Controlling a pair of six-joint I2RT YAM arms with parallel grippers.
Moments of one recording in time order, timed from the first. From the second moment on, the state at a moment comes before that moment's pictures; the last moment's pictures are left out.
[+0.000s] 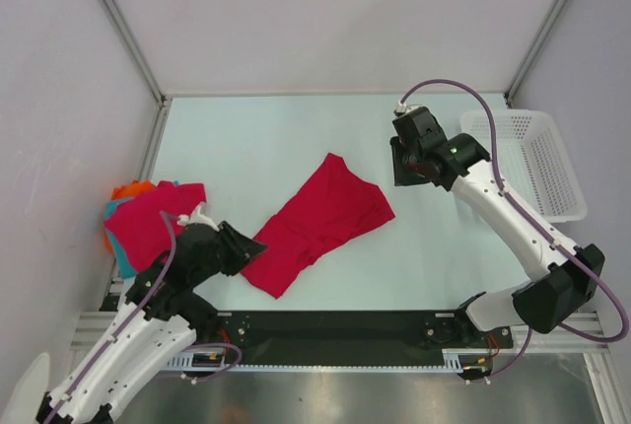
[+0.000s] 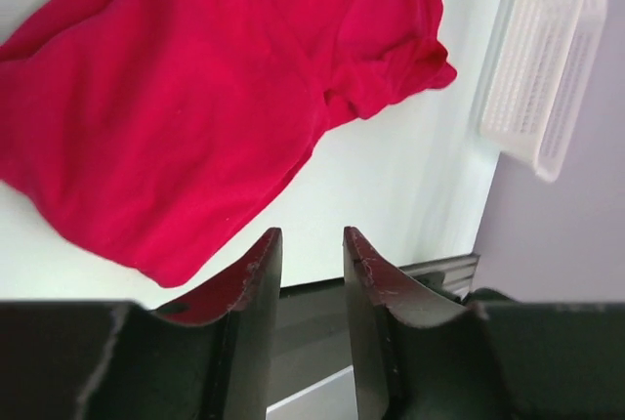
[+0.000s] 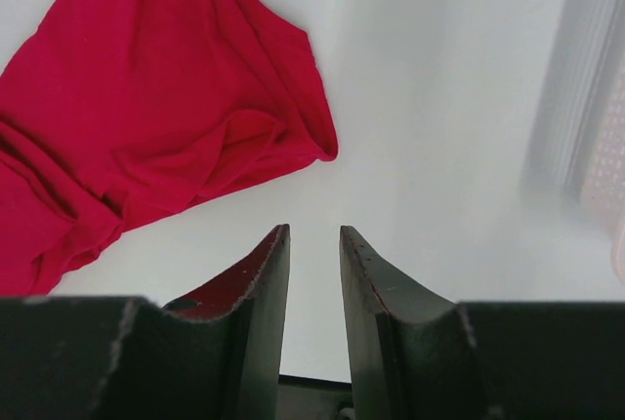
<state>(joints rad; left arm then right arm) -0.58 0.46 0.54 -0.72 0.02 -1.13 0.57 1.39 1.45 -0.99 0.26 0.36</state>
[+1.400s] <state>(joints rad) -1.18 0.71 0.43 -0.98 -0.31 -1.80 0.52 1.39 1.41 -0.90 0.03 0.33</state>
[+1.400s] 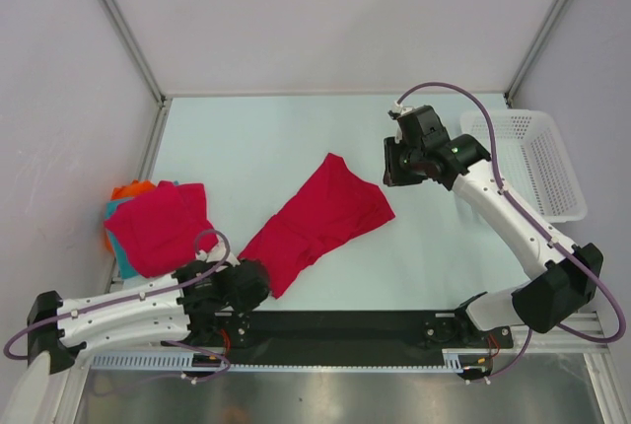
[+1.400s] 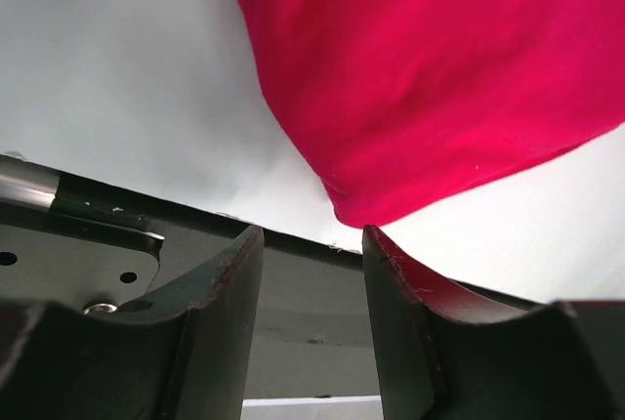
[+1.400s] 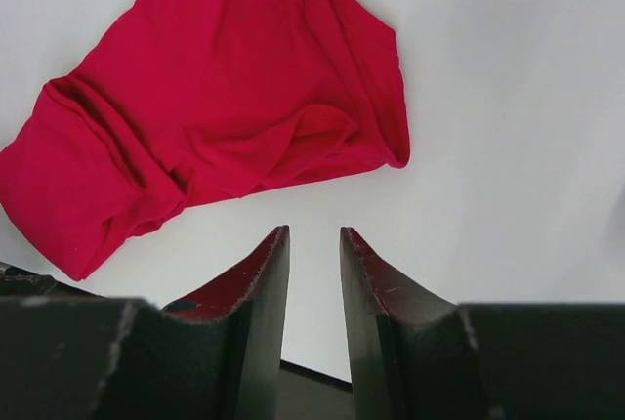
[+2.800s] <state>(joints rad) -1.19 0.81 0.40 -0.86 -0.44 -1.84 0.53 1.41 1.41 -0.90 0.04 0.33</state>
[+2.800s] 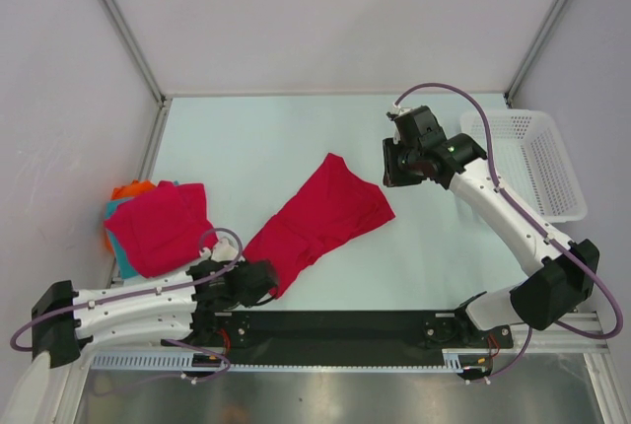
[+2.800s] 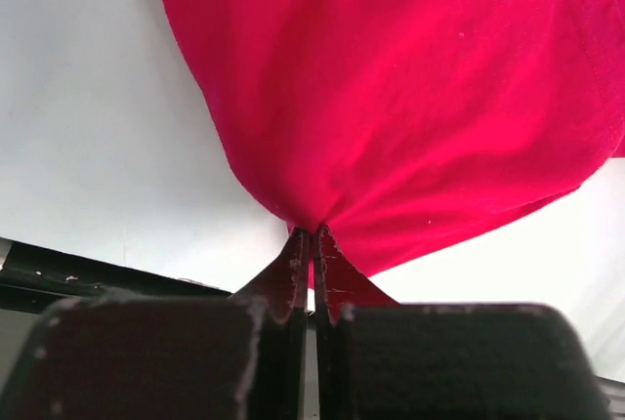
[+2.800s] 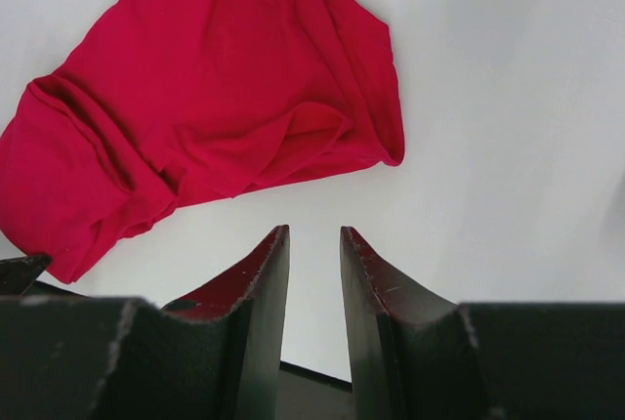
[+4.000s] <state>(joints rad) -0.94 1.33 1.04 -0.67 -0.44 -1.15 0.50 1.35 1.42 -0.95 0.09 0.32</state>
